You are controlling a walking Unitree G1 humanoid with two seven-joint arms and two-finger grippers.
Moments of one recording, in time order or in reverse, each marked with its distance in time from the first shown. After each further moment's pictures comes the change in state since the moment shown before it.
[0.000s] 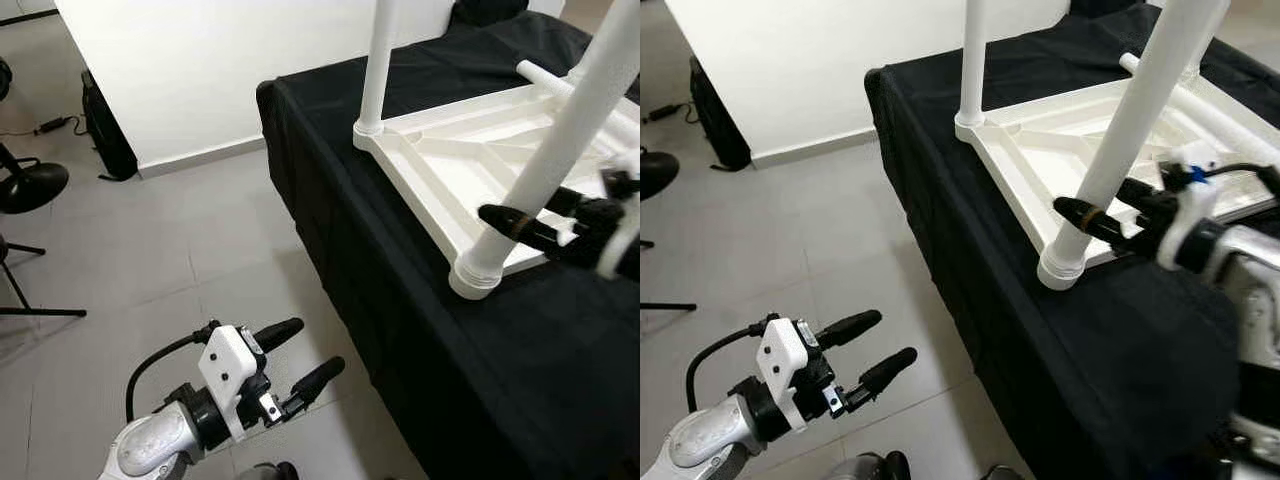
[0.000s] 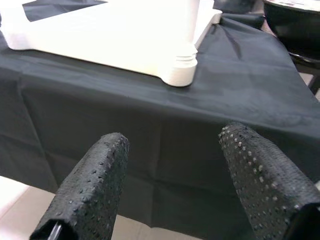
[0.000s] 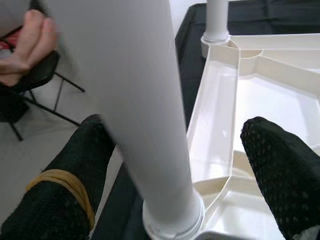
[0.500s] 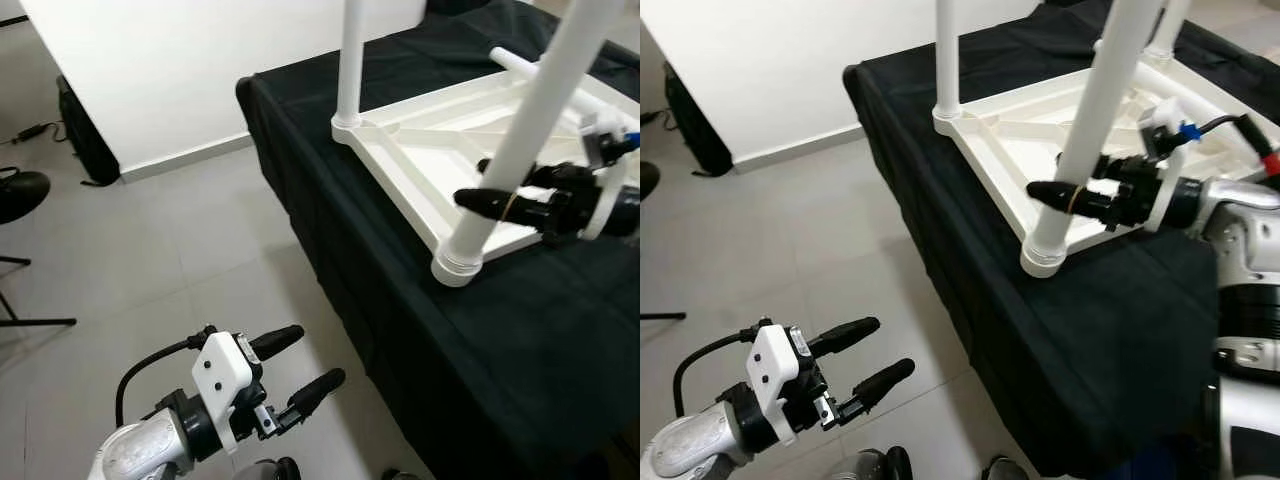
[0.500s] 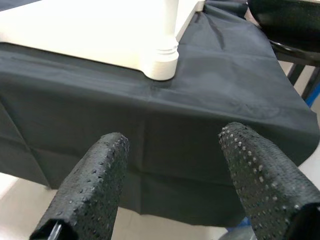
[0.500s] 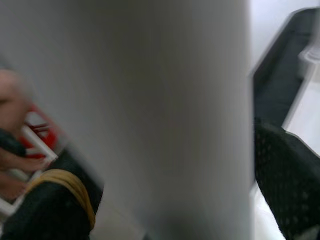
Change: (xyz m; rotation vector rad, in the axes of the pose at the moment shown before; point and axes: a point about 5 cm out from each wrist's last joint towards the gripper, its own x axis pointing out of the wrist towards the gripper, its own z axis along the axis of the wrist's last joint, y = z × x) left arm -0.010 -0.006 0.015 0.014 0.012 -0.048; right arm 0.053 -0.001 0.019 -0.010 -0.023 0.426
